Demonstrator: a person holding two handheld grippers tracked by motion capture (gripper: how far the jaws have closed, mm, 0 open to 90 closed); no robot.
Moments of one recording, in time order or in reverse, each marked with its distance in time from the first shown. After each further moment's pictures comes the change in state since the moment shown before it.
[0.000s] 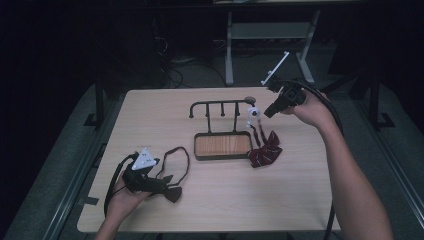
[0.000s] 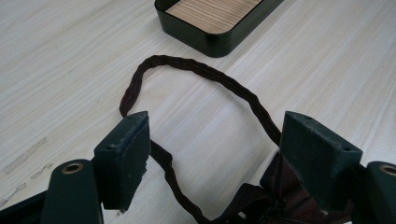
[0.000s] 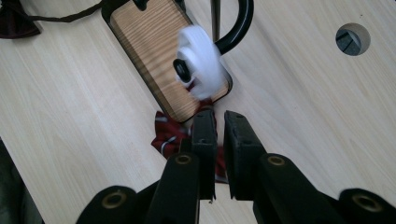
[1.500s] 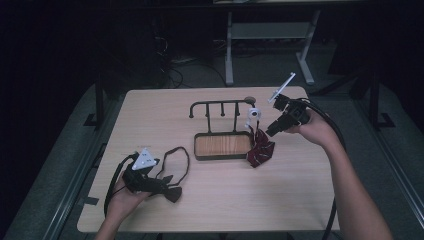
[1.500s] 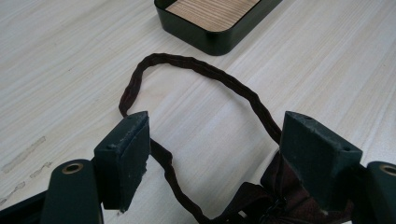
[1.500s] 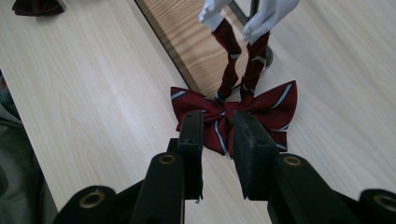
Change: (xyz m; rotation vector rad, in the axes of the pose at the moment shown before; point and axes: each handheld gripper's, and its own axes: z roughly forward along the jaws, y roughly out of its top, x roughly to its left) left arm 0.001 0.000 0.000 0.014 -0.001 0.006; right arm 0.006 -0.043 0.032 -0.028 0.106 0.005
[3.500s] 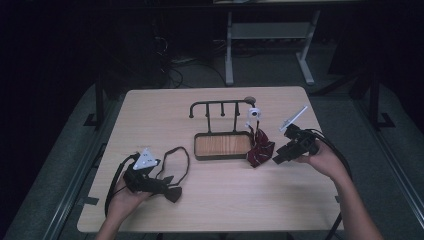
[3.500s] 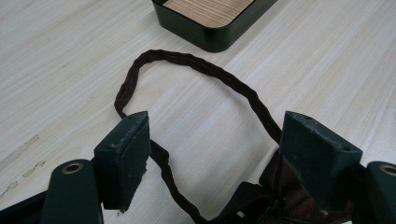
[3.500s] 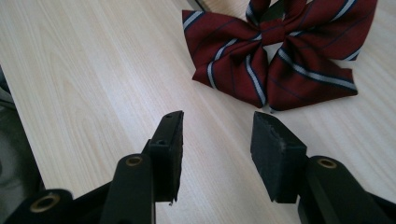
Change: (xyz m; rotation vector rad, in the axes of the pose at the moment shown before) left arm 0.000 -0.001 0.003 0.005 -0.007 -0.003; right arm 0.009 -0.077 0.048 -0.036 0.070 0.077
